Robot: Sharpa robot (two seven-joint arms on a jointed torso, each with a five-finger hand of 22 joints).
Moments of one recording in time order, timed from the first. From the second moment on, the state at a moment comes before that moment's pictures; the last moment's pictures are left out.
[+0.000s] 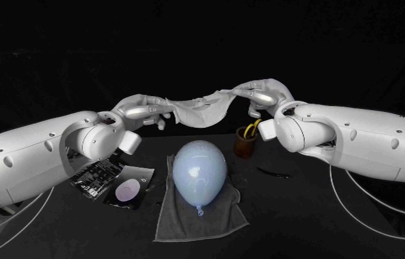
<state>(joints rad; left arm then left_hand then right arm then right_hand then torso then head) 1.30 -0.82 -0.02 1.43 -0.16 -0.12 0.07 1.36 -0.17 0.70 0.02 0.05 0.95 0.10 0.60 0.22 1.11 0.02 0.75 0.32 1.35 -0.03 1.40 1.06 0.17 1.02 0.07 1.01 0.65 1.38 -0.86 -0.14 1.56 -0.19 -0.62 0.20 1.22 -0.02 0.59 -0.07 0.04 1.03 0.07 0.38 0.46 1.46 0.01 1.55 1.31 1.47 -0.06 1.57 1.31 0.08 1.37 0.05 1.10 1.31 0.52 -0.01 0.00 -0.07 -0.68</state>
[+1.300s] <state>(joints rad) 1.28 -0.89 -0.04 1.52 -0.16 -0.12 0.06 1.34 -0.16 0.70 0.02 0.05 0.94 0.10 0.60 0.23 1.11 0.03 0.75 0.31 1.35 -0.03 1.41 1.07 0.17 1.02 0.07 1.01 0.65 1.35 -0.91 -0.14 1.68 -0.19 -0.63 0.21 1.22 -0.02 0.59 -0.07 0.05 1.03 0.07 0.38 0.46 1.46 0.01 1.55 1.31 1.47 -0.05 1.57 1.31 0.07 1.37 0.05 1.11 1.31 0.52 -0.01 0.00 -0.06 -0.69</state>
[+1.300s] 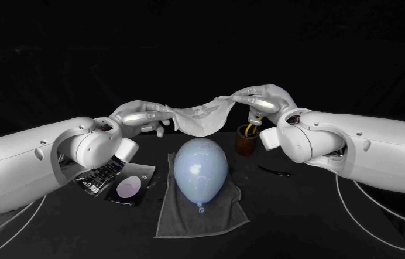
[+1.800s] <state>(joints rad) 1.24 -0.94 -0.05 1.59 -0.16 -0.12 0.06 1.34 -0.17 0.70 0.02 0.05 0.94 0.10 0.60 0.23 1.11 0.03 0.75 0.31 1.35 -0.03 1.41 1.07 0.17 1.02 0.07 1.01 0.65 1.31 -0.98 -0.15 1.75 -0.17 -0.64 0.21 1.22 -0.03 0.59 -0.07 0.04 1.03 0.07 0.39 0.46 1.46 0.01 1.55 1.31 1.47 -0.05 1.57 1.31 0.08 1.37 0.05 1.11 1.31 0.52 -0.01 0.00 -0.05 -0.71</state>
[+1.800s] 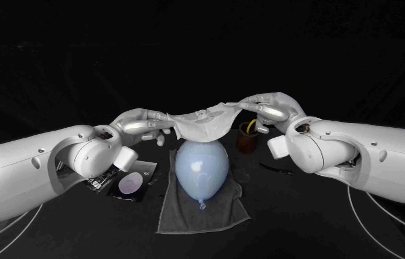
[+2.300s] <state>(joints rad) 1.22 -0.97 -0.06 1.63 -0.16 -0.12 0.05 1.34 -0.17 0.71 0.02 0.05 0.94 0.10 0.60 0.26 1.11 0.03 0.75 0.31 1.35 -0.03 1.41 1.07 0.17 1.02 0.07 1.01 0.65 1.25 -1.02 -0.15 1.82 -0.17 -0.65 0.21 1.22 -0.02 0.59 -0.07 0.05 1.03 0.07 0.38 0.46 1.46 0.01 1.55 1.31 1.47 -0.05 1.57 1.31 0.08 1.37 0.05 1.11 1.31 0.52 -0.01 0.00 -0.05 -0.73</state>
